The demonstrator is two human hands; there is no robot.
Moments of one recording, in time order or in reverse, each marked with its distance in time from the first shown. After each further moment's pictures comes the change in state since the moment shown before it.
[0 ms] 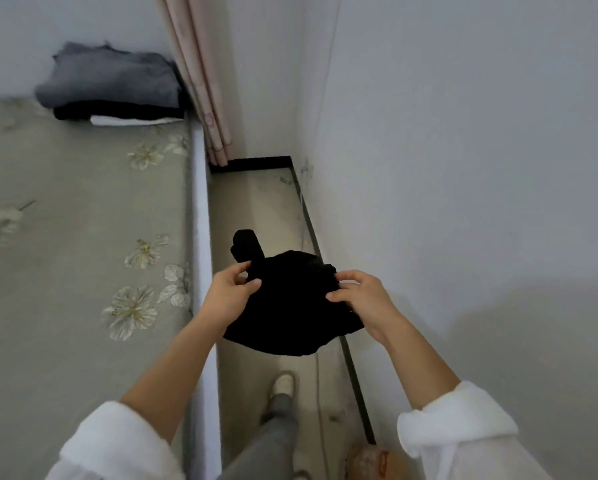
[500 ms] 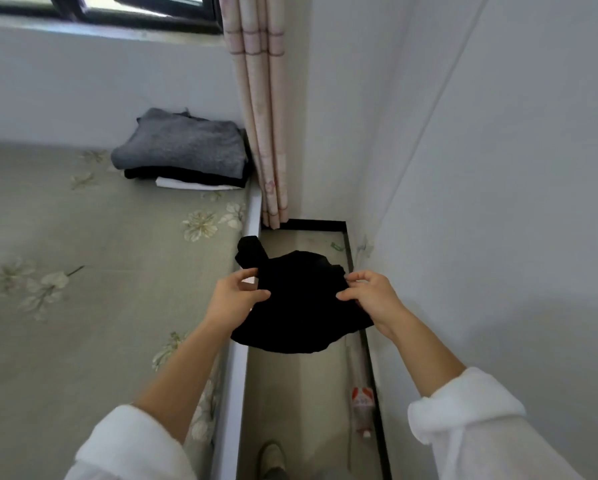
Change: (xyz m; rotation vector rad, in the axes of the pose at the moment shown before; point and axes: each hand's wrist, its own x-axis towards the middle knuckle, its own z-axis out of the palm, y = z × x) left_hand 0.238 0.123 -0.121 -0.108 0.166 -0.003; right_hand 0.266 -0.205 0.106 -0.144 -0.073 -0.090
